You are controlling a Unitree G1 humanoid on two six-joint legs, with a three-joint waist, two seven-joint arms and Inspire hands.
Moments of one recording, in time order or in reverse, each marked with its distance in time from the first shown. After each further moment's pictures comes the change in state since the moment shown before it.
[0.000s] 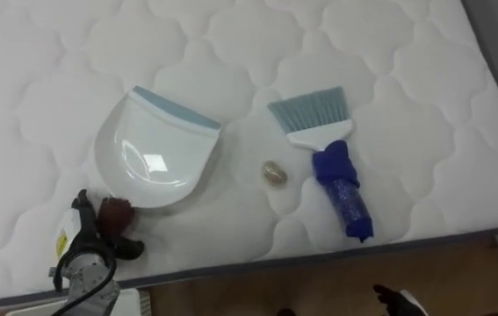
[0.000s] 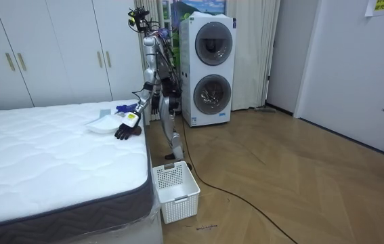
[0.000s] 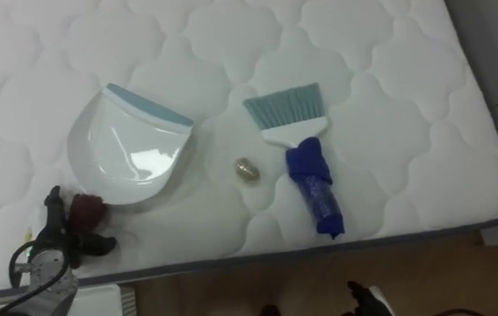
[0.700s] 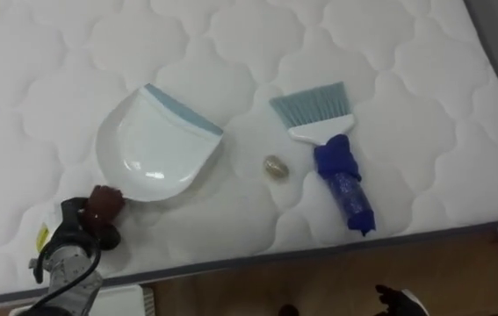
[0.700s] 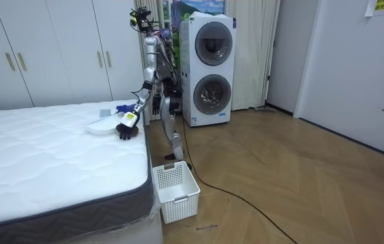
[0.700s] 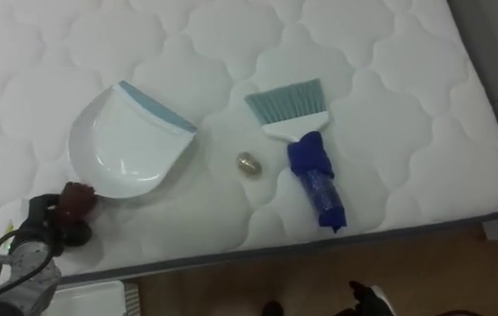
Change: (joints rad) left arm -0.027 0.064 -0.036 0.029 -0.077 0.032 0.003; right arm -0.023 0.002 0.039 0.005 0.096 0.052 0.004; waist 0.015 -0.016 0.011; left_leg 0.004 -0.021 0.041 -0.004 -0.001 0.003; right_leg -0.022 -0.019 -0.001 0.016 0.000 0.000
